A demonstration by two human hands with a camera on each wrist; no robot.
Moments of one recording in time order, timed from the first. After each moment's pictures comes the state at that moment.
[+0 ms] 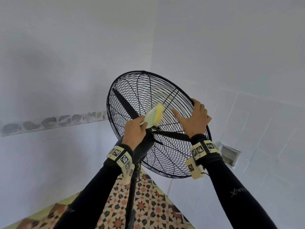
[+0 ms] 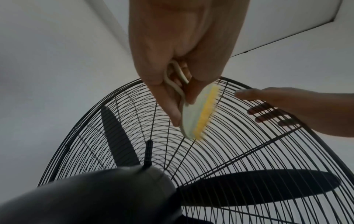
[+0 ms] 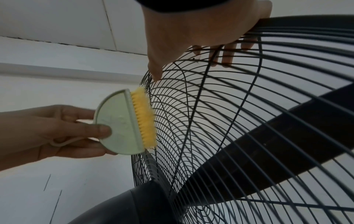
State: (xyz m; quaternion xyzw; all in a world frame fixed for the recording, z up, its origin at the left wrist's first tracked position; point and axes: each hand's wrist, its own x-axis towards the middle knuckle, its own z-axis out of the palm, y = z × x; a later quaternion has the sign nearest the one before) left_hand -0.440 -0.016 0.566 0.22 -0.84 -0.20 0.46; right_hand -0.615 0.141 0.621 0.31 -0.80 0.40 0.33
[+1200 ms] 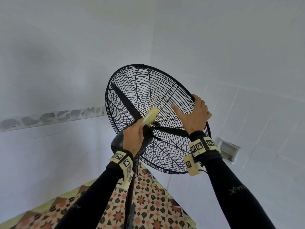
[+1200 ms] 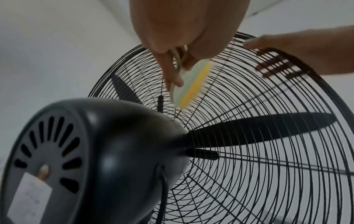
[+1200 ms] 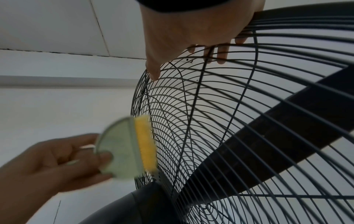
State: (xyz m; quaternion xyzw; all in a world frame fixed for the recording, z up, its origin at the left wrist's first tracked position) left_hand -0.458 -0.008 0.512 0.19 -0.78 -0.18 0.57; right_hand -0.623 0.145 0.616 0.32 -0.77 0.44 0.33
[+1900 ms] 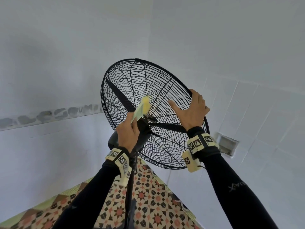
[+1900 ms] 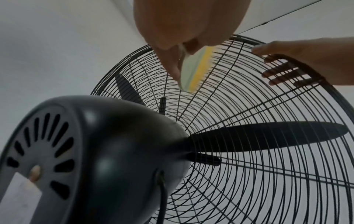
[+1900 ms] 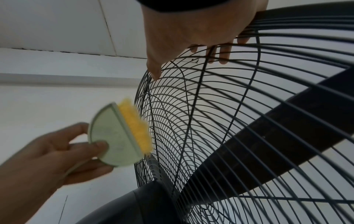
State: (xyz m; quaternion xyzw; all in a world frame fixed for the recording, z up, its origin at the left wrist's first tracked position) left_hand -0.459 -0.017 0.511 0.21 -0.75 -0.18 0.60; right_hand -0.621 0.144 0.614 0.33 -0.77 0.44 0.34
